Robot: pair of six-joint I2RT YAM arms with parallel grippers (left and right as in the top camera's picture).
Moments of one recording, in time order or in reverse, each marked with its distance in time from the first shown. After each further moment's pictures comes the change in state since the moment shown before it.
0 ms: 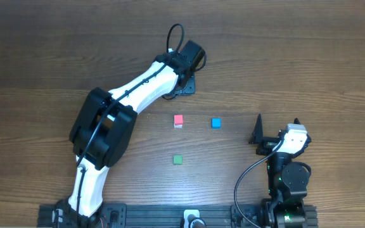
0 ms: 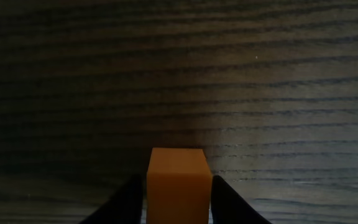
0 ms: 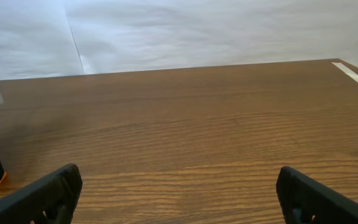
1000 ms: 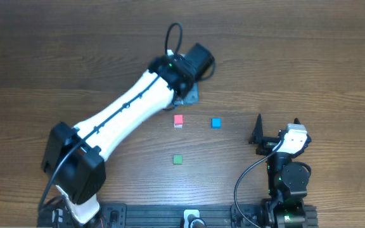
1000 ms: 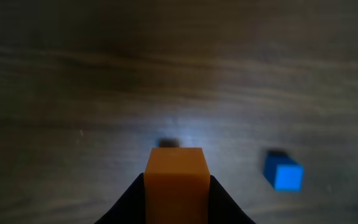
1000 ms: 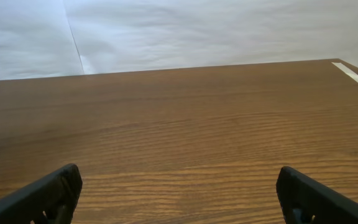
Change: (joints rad) left arm -0.134 -0.294 0.009 -0.326 -0.050 -0.115; right arm 0.000 0.000 0.000 0.000 0.000 0.000
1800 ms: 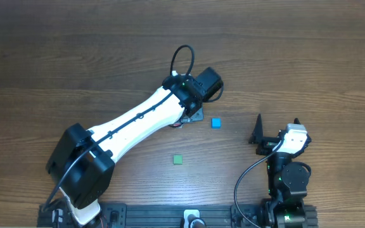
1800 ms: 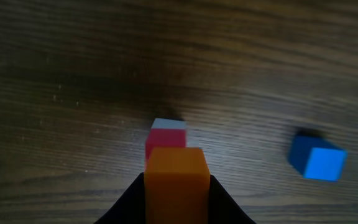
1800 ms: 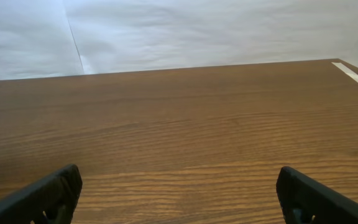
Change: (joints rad) left arm -0.076 0.000 -0.148 0.053 -0.007 -0.147; right arm 0.000 0.000 0.000 0.000 0.000 0.001
